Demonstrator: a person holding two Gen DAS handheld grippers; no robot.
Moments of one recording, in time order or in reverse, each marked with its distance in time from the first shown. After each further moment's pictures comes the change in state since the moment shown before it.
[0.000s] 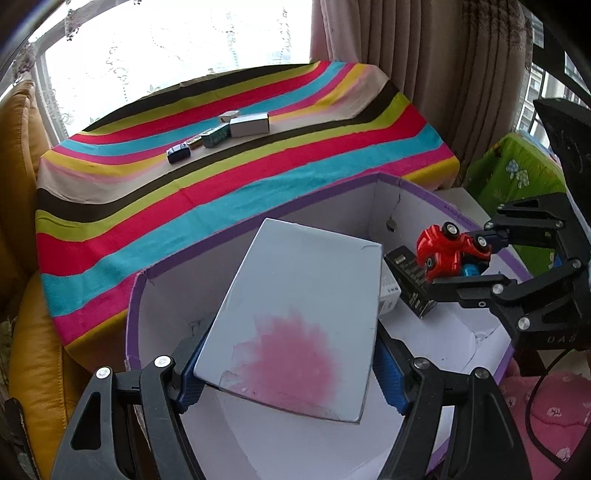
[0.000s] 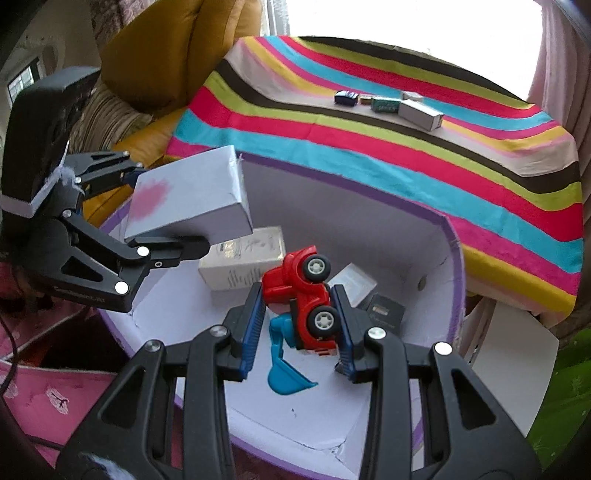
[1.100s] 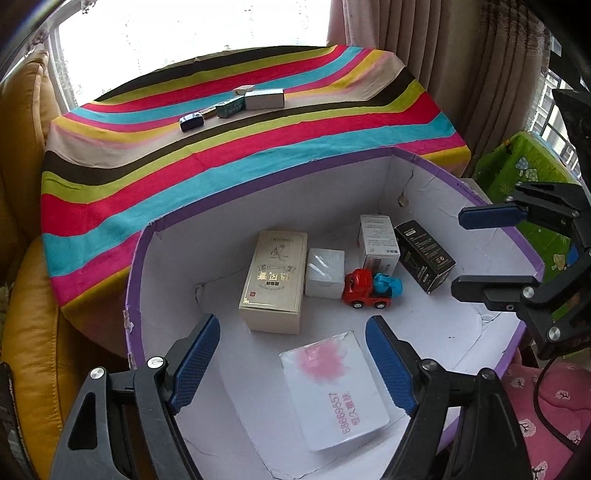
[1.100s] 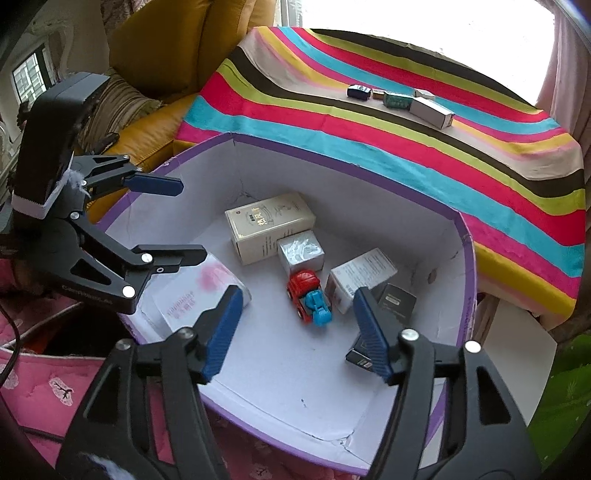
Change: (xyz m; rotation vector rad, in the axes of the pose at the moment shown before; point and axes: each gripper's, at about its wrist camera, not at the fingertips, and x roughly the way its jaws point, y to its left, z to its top) left arm 0.006 0.013 -0.023 -0.068 0.066 0.006; right arm 0.002 0.013 -0.007 -0.029 0.024 0.002
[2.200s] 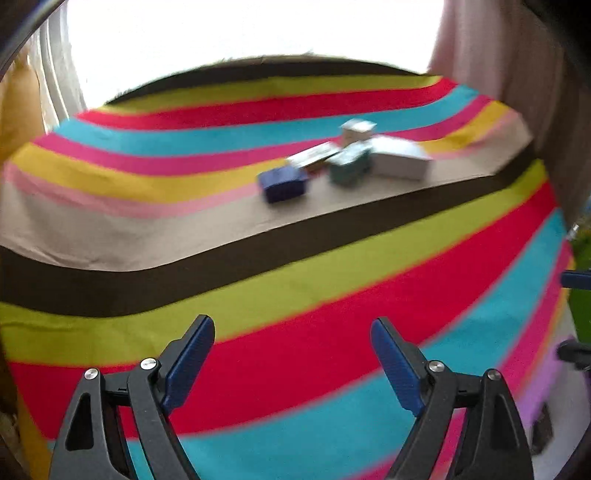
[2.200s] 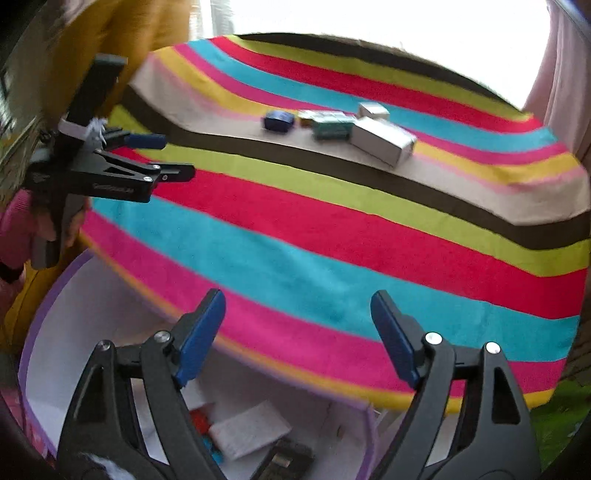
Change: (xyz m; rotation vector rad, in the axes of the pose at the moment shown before) left arm 0.149 0.171 0.192 -0.113 -0.033 0.097; right arm 0.096 -0.122 0.133 0.118 0.013 -0.106
